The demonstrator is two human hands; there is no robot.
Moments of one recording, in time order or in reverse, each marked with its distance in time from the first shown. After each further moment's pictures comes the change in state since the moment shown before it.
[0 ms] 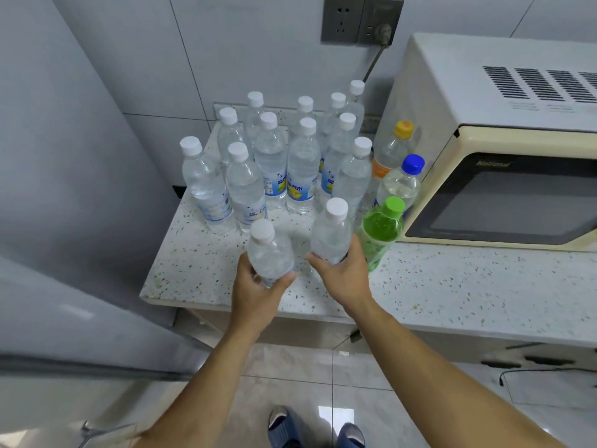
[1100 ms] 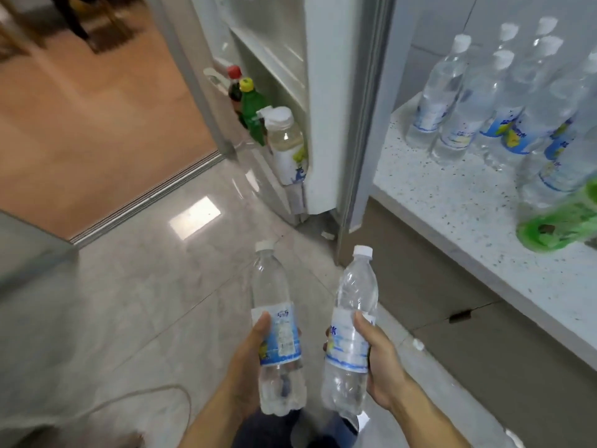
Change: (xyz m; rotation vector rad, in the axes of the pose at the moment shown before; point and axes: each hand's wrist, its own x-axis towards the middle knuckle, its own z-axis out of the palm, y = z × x) left_hand -0.398 -0.021 -0.086 -0.724 0.549 -0.737; right_hand -0.287 0.057 -0.035 0.346 -1.055 0.784
